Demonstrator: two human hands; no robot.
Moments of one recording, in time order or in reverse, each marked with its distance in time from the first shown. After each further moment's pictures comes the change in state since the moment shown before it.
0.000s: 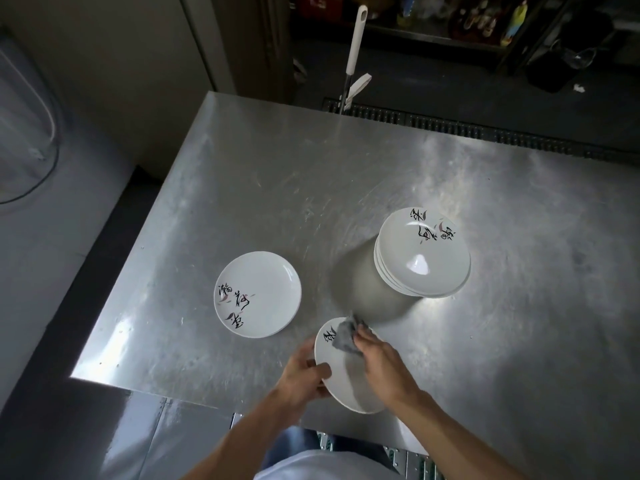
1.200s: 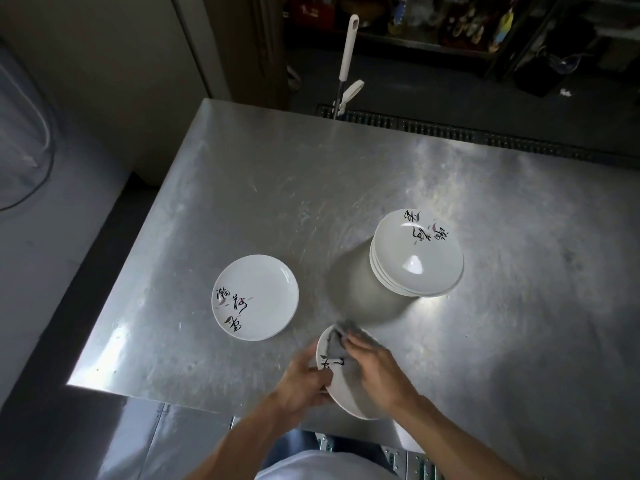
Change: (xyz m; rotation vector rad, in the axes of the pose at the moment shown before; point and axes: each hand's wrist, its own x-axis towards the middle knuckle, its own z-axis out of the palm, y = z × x) left_hand -0.015 0.007 0.003 0.101 -0.099 -0.006; right_hand -0.007 0.000 0.005 0.006 0.023 -0.153
